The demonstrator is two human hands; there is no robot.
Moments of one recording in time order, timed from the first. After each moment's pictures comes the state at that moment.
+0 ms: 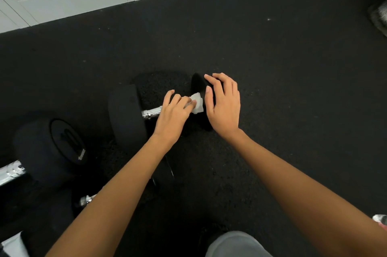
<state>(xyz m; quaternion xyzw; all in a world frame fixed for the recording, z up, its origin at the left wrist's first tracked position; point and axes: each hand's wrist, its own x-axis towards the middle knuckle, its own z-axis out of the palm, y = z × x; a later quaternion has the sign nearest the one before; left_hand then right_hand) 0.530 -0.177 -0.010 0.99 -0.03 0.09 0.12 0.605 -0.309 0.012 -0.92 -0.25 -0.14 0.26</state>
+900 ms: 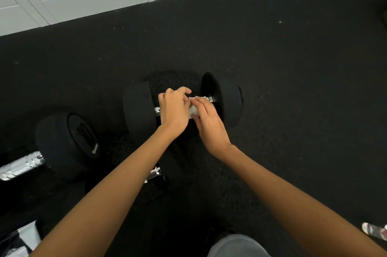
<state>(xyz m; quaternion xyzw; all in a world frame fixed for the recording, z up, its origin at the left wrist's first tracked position) 0.536 -0.163 0.014 0.91 0.24 0.06 0.35 0.553 -0.288 -0.004 -0.89 -0.36 0.03 0.27</state>
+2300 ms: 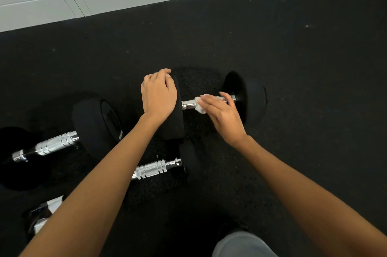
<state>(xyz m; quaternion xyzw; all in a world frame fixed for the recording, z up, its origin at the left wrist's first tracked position) 0.501 -0.087 0.027 0.87 0.35 0.12 0.33 0.570 -0.276 -0.024 -0.83 -0.49 -0.05 0.25</state>
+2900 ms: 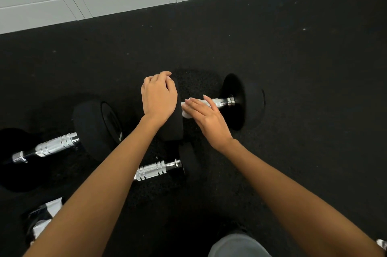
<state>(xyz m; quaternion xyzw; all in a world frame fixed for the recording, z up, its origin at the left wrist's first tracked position) 0.502 -0.089 0.028 0.87 0.35 0.12 0.32 0.549 -0.252 -0.023 -0.82 -0.54 -0.02 0.19</state>
